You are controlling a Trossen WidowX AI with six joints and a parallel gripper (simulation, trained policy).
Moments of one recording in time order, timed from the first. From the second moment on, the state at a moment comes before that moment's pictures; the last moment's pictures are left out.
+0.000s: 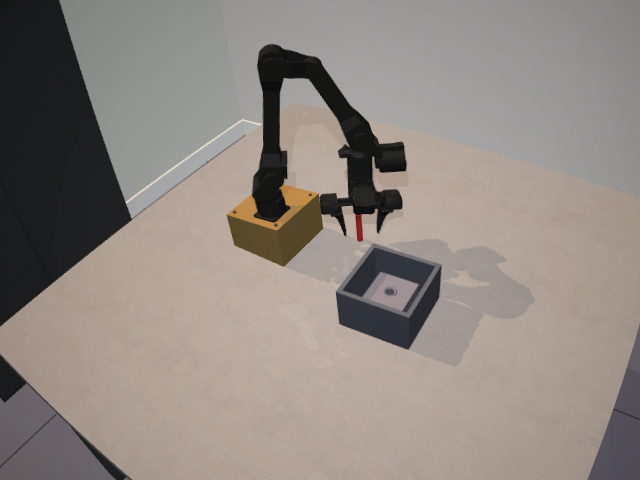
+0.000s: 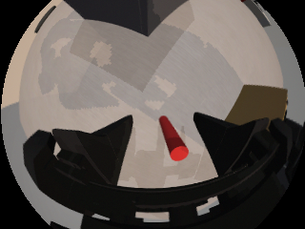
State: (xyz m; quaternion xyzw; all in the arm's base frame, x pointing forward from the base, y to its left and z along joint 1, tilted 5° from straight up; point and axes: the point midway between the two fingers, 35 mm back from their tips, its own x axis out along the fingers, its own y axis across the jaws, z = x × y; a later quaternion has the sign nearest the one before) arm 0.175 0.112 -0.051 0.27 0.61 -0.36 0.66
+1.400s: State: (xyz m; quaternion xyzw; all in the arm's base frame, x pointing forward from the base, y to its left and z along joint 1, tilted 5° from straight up) arm 0.233 0.096 0.008 0.23 0.57 -0.32 0.72
